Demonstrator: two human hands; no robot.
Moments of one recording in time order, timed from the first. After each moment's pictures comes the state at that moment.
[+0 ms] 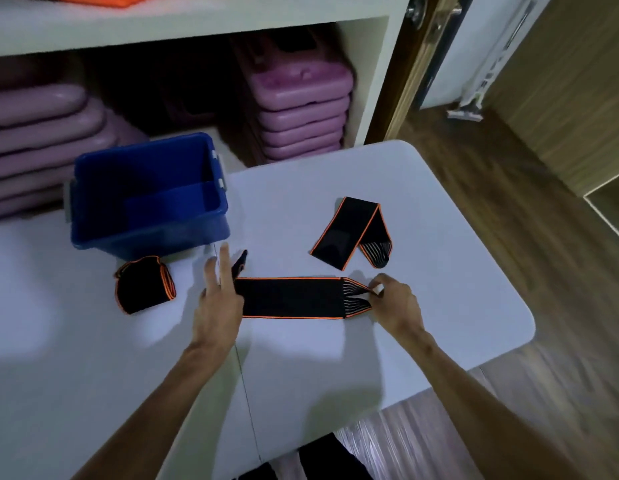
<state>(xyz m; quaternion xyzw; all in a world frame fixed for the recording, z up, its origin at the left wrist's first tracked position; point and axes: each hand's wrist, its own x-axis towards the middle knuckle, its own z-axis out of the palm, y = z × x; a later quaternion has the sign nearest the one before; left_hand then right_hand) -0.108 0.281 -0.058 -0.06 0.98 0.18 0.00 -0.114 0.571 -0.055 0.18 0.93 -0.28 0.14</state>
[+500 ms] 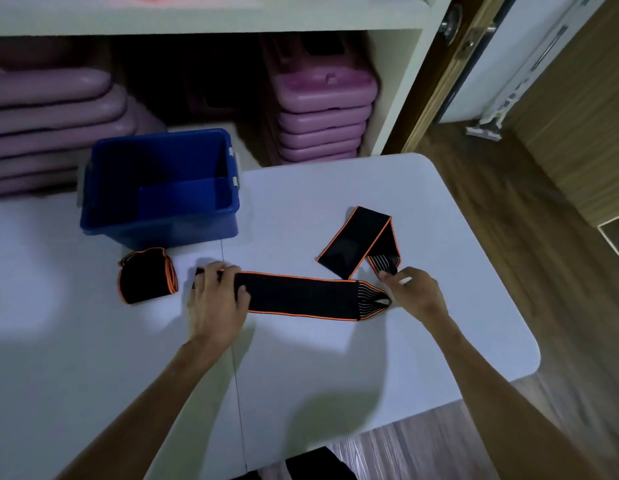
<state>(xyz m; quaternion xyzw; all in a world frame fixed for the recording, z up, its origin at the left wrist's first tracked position) -0.116 0.273 -0.062 -0.08 0.98 0.18 -0.04 -0.164 0.608 -0.044 0.23 0.90 -0.32 0.17</state>
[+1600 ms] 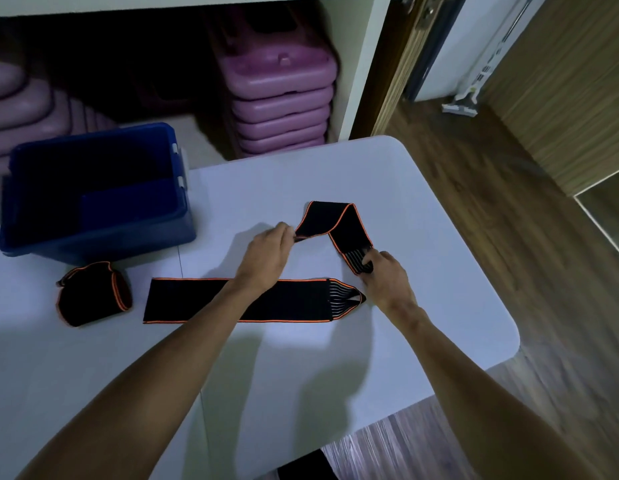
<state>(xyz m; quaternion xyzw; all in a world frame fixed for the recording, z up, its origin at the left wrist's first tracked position) -0.220 0.387 -0.058 0.07 0.94 0.33 0.05 -0.183 0.621 -0.081 0.07 0.97 -0.22 0.10</state>
